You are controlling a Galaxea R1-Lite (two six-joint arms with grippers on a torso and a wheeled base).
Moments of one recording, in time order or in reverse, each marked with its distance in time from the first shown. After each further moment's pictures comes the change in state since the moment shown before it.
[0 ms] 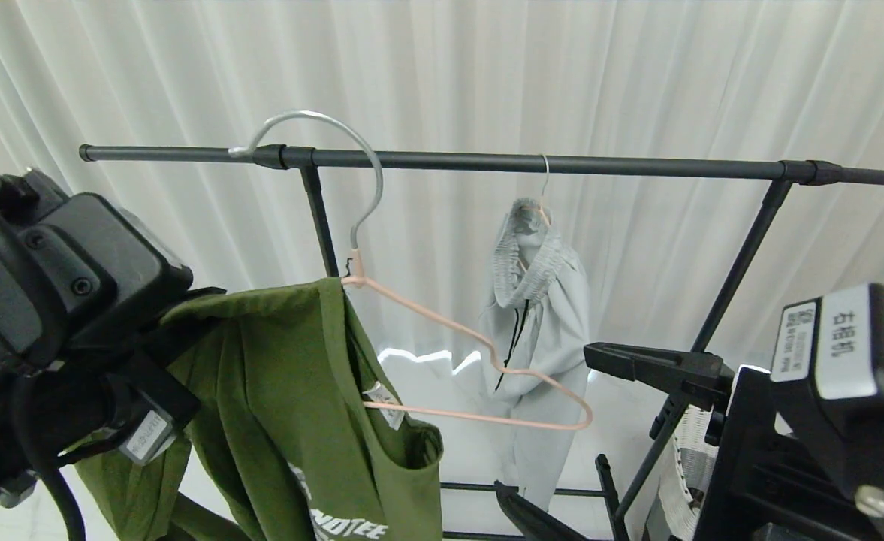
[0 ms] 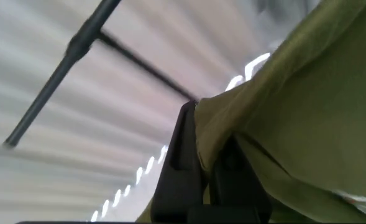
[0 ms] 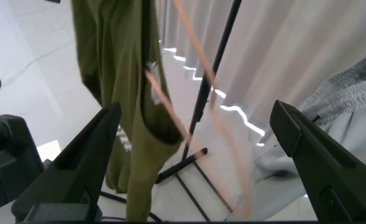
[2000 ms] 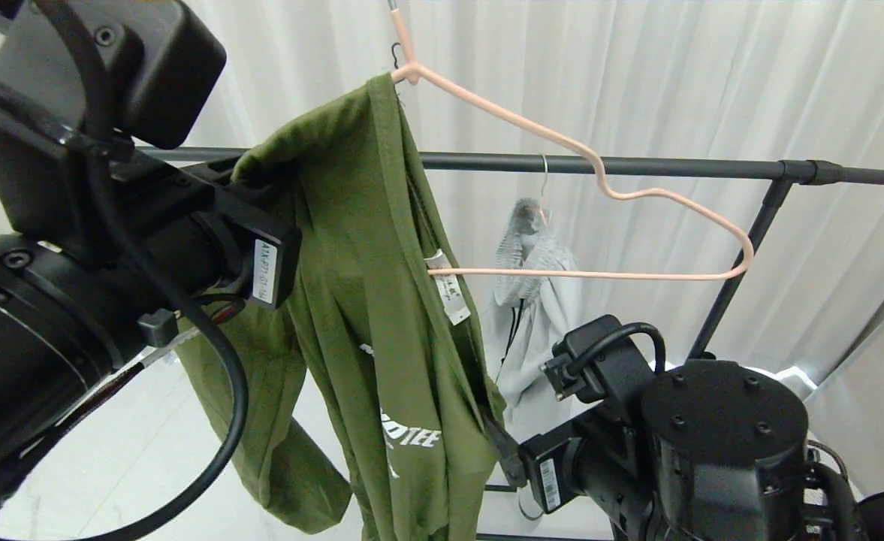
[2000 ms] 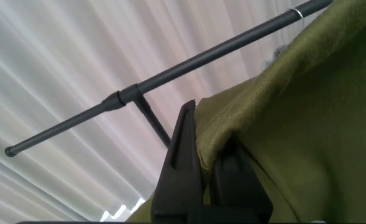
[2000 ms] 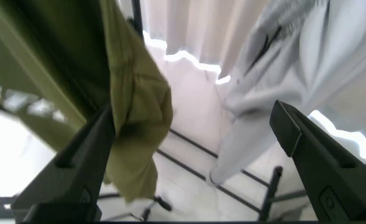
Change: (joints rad) left arm -0.057 0.207 -0.080 -0.518 0.070 -0.052; right arm -0.165 0.330 -0.020 -0.080 -0.250 0.251
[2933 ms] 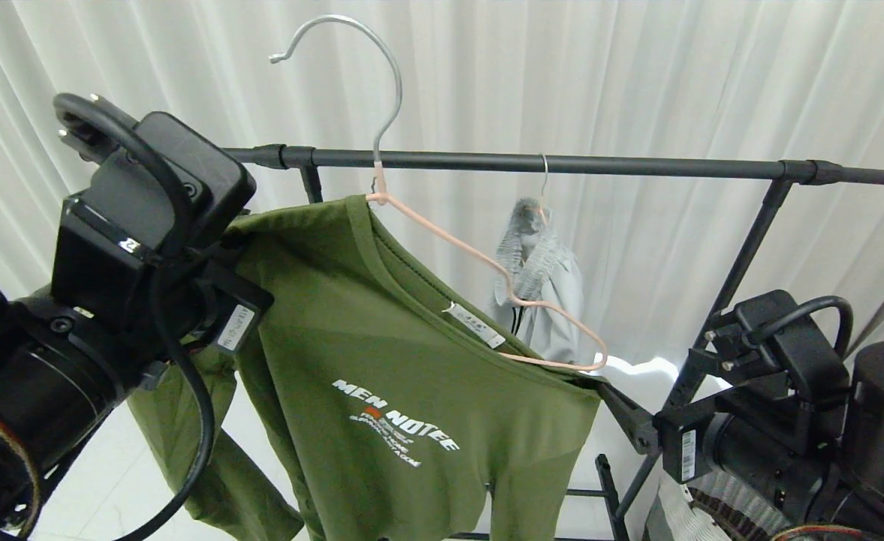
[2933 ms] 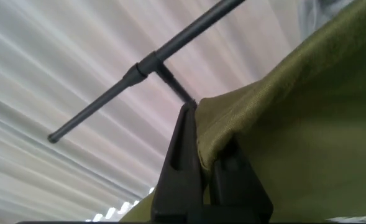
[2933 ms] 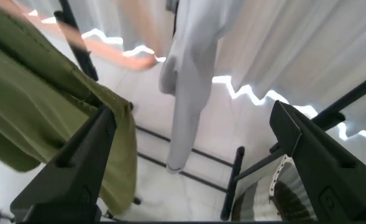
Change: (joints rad) left arm 0.131 -0.031 0.139 -0.004 0.000 0.167; right arm -0.173 -0.265 0.196 0.003 0.002 -0.051
